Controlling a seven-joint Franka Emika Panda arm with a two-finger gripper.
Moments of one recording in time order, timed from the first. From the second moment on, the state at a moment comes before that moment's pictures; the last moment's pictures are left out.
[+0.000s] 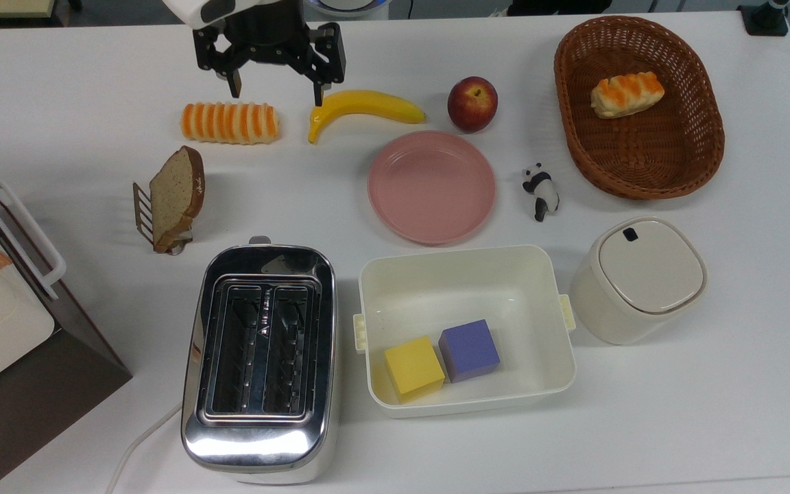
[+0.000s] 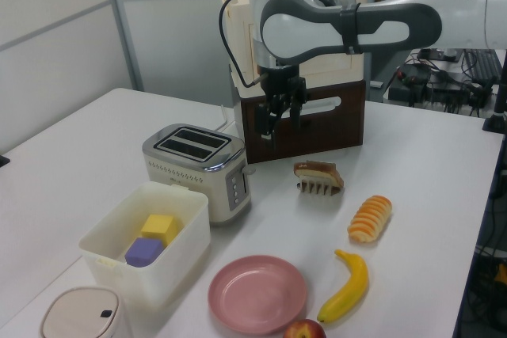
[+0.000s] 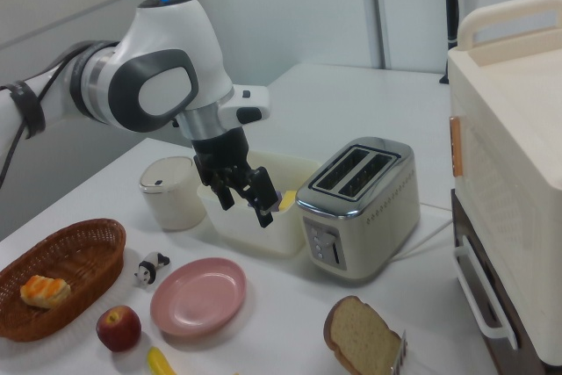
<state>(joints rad) 0.07 0.15 -0.11 -1.54 -0.04 1.72 0.03</state>
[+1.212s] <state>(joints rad) 0.08 0.21 -0.11 -1.56 -0.16 1.87 -0.04</state>
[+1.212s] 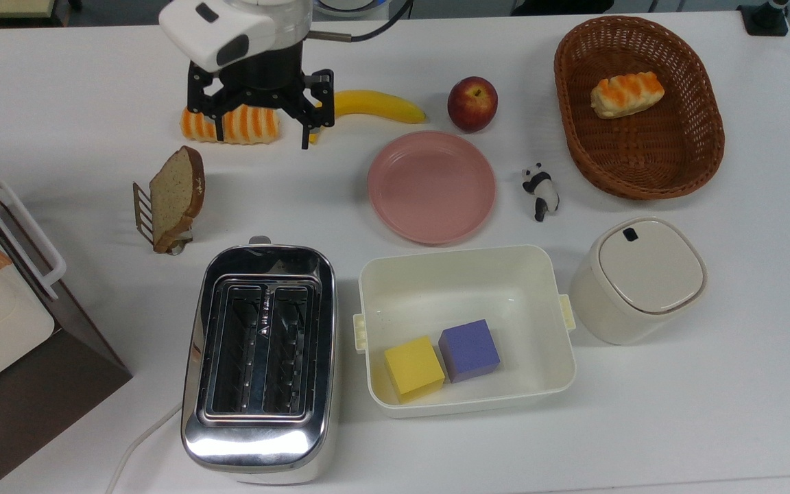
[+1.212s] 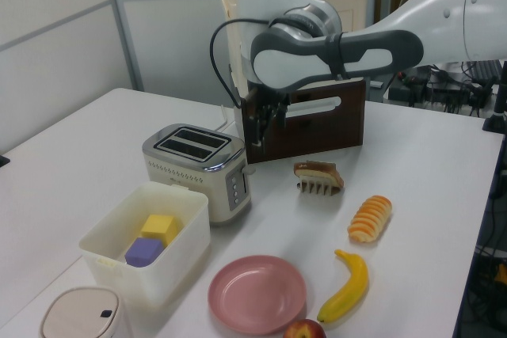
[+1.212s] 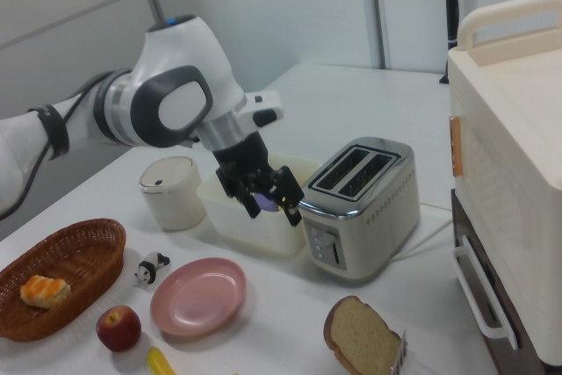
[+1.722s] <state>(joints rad) 0.04 0.30 -0.12 -1.62 -0.29 1.87 -0.14</state>
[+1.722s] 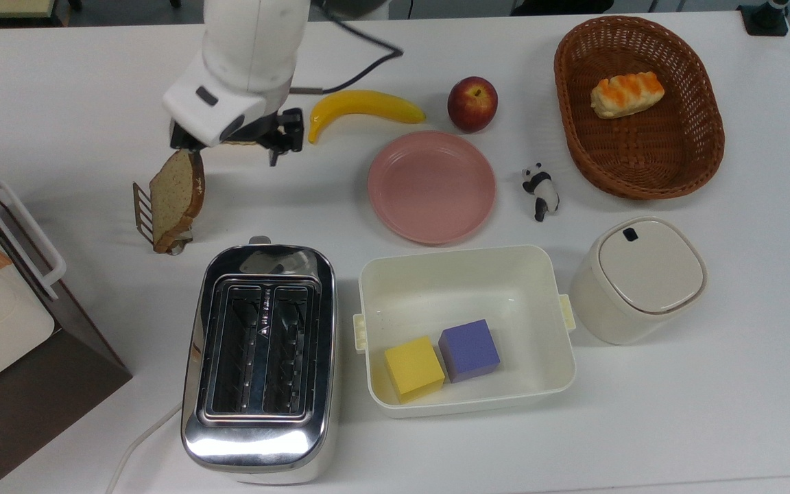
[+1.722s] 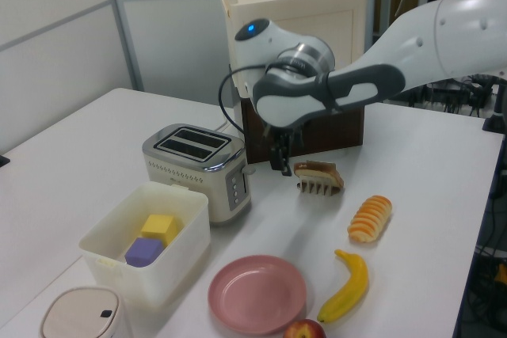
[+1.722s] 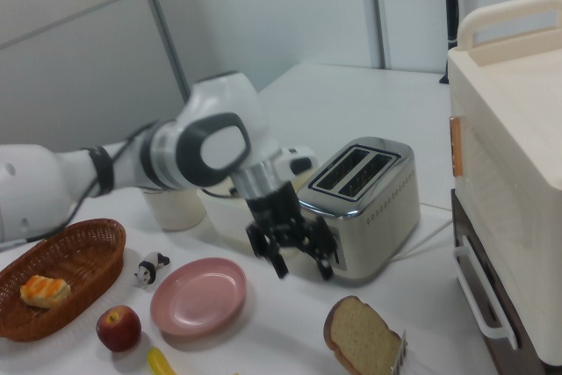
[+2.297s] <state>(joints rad) -0.03 0.40 -0.12 -1.62 -0.38 1.92 -0.20</state>
